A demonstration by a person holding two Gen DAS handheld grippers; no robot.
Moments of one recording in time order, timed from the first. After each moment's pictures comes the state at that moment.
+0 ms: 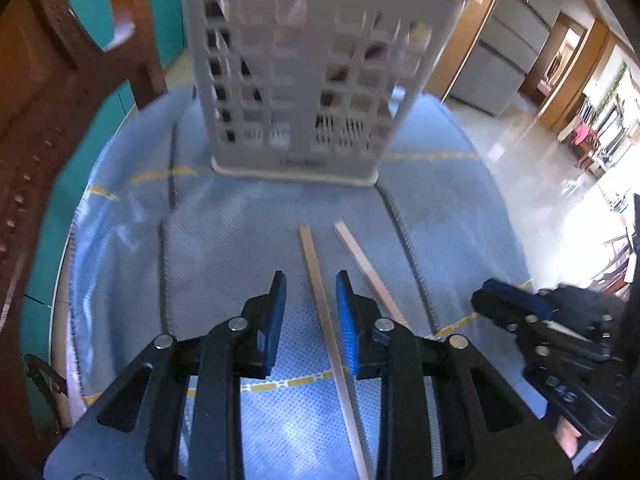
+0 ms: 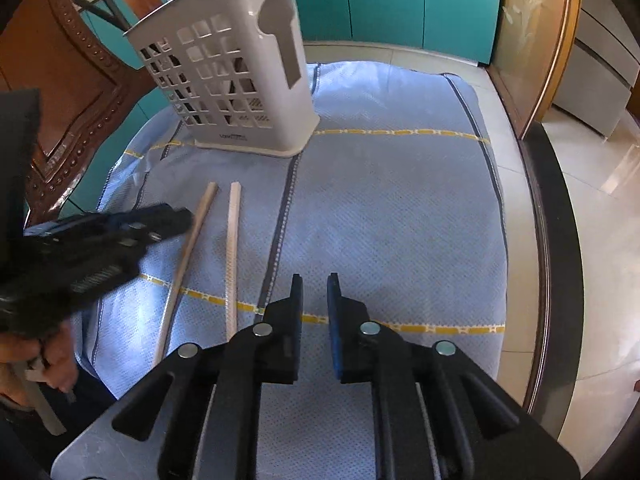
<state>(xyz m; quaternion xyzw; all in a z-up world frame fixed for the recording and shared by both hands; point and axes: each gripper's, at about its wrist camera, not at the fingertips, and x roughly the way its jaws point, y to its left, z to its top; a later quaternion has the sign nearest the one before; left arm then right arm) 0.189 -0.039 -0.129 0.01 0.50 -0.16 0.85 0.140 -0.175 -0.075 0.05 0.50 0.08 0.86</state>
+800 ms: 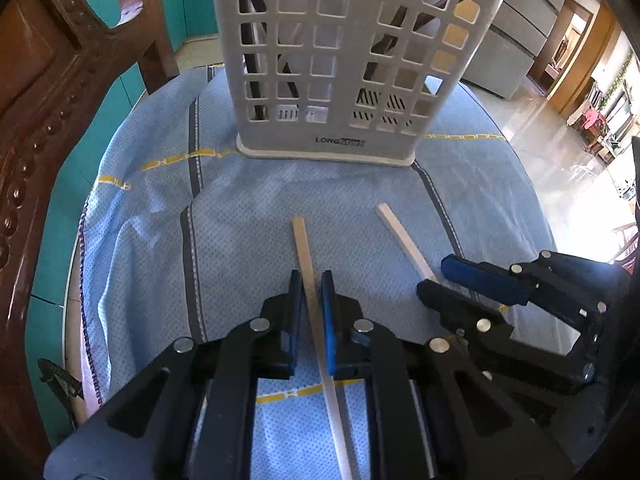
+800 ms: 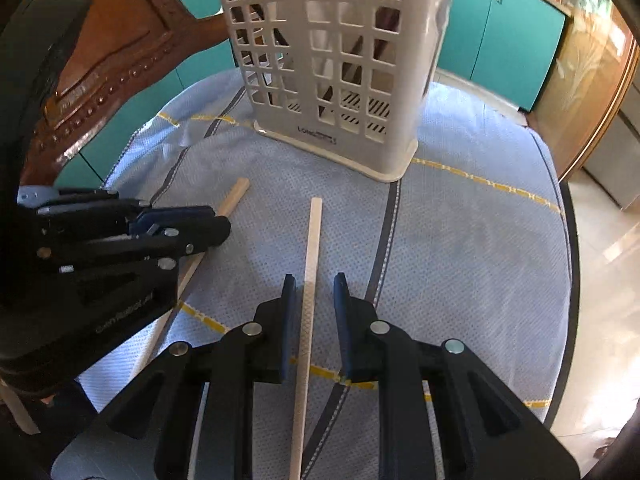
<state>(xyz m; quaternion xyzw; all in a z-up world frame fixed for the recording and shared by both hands) 0.194 -0.001 -0.134 0.03 0.51 -0.15 0.85 0.169 -0.101 -0.092 -0.05 0.48 0.13 0.86</state>
